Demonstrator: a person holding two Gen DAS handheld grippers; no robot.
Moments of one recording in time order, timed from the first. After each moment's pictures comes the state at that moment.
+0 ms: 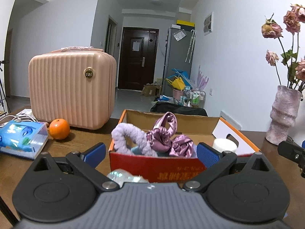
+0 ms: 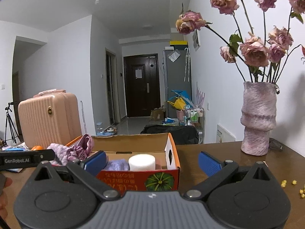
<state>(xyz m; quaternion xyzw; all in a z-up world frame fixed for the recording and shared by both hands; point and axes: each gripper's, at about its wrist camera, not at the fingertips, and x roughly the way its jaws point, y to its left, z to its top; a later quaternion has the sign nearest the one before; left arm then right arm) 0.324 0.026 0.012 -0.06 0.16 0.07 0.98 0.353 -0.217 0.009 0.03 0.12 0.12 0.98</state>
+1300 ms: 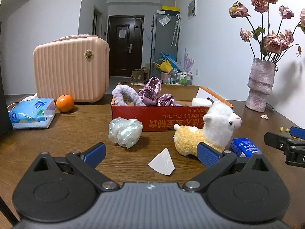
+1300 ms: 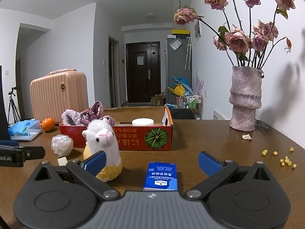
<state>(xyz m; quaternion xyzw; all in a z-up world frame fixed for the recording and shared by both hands) 0.225 0.010 -0.010 -0.03 0.21 0.03 0.98 0.260 -0.235 -0.020 0.00 0.16 0.13 0.98</state>
